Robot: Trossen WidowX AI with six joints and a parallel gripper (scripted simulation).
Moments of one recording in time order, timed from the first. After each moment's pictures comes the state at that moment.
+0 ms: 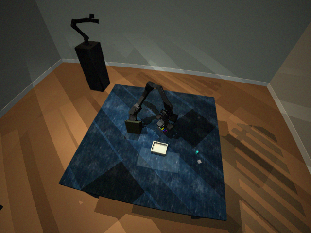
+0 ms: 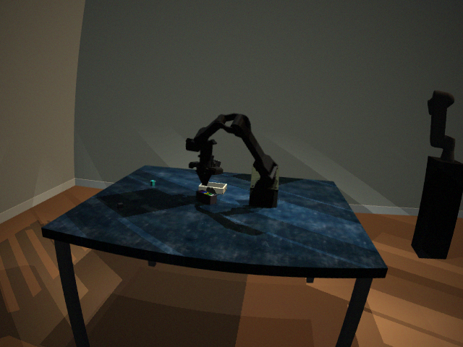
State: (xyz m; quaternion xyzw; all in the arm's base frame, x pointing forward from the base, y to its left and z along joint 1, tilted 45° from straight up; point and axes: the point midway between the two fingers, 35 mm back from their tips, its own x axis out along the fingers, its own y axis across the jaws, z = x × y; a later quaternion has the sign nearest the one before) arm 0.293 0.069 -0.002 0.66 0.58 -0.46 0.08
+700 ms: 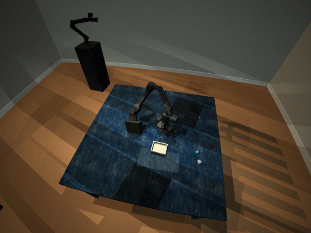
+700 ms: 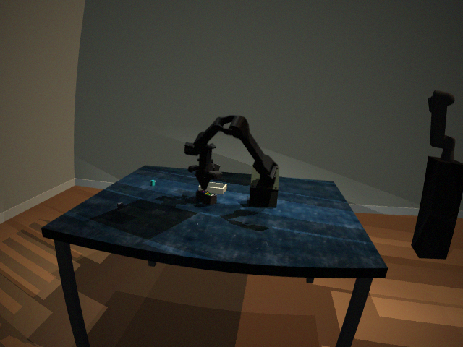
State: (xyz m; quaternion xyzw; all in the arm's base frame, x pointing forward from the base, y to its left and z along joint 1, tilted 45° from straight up) arm 0.293 0.082 -0.016 0.66 0.58 -0.46 0.08
